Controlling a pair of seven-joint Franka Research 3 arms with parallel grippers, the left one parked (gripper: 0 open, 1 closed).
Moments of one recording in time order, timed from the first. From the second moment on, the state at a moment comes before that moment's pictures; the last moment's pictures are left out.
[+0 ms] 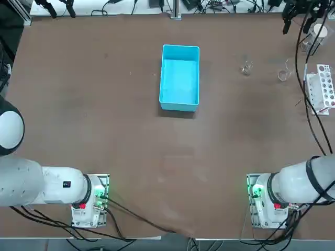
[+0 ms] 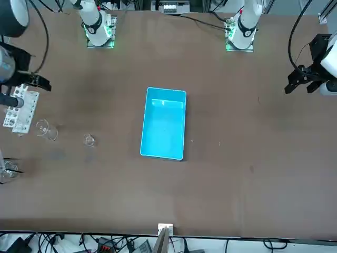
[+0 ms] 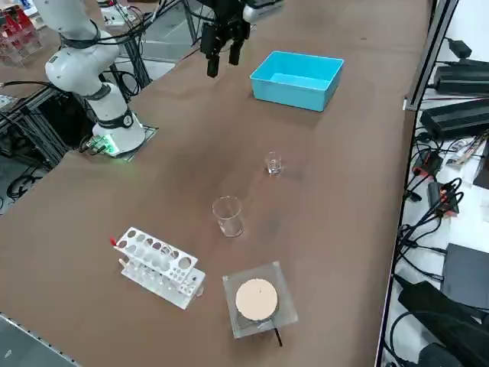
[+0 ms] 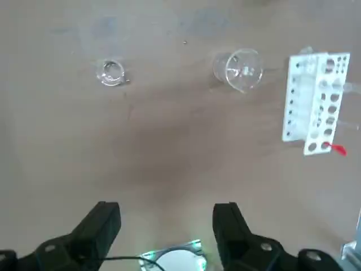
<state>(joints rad) 0.03 0.10 0.00 -1.61 -0.14 1.45 0.28</state>
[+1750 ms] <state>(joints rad) 0.44 0.65 0.01 -1.60 -0.77 1.52 1.85</state>
